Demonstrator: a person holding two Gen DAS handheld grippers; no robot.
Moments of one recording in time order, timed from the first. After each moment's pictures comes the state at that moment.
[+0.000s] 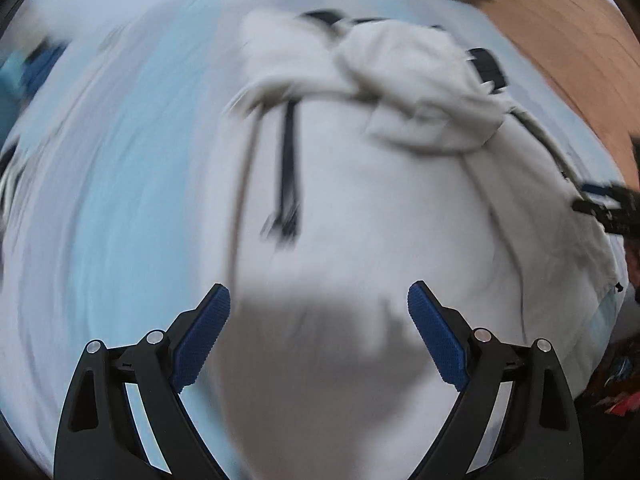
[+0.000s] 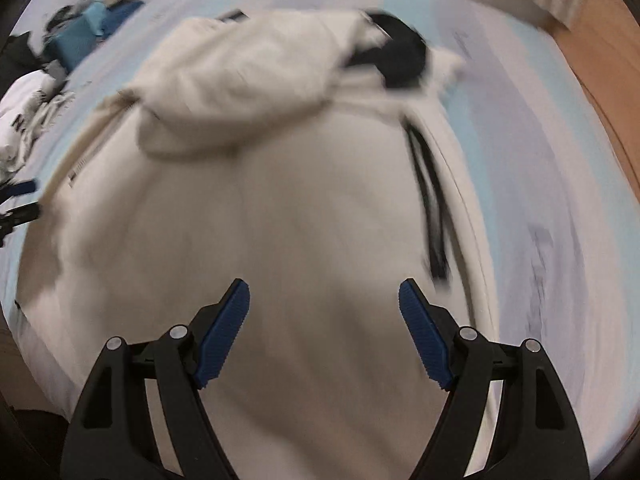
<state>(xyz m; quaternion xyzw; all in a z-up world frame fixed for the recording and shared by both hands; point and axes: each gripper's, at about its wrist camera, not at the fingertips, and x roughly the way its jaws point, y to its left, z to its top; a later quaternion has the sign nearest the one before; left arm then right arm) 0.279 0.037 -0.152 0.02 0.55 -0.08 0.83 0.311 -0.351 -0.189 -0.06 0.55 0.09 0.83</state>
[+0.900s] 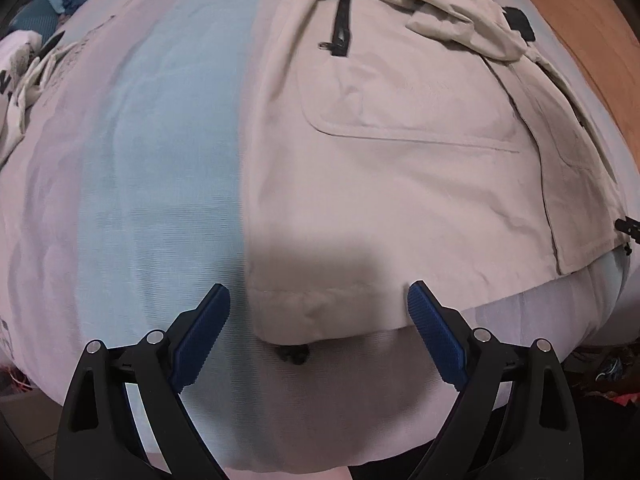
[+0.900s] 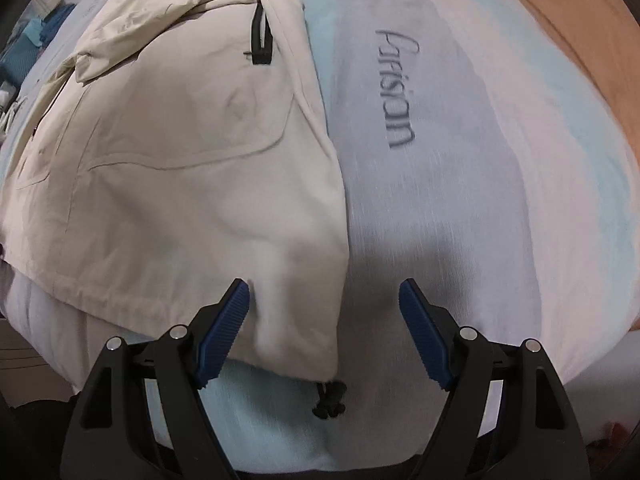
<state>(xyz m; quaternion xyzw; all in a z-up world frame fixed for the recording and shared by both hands) 0.172 0.060 -0.183 -0.01 0.62 -0.03 0.78 0.210 -0.463 -0.205 -0.02 0.62 0.02 0.79</state>
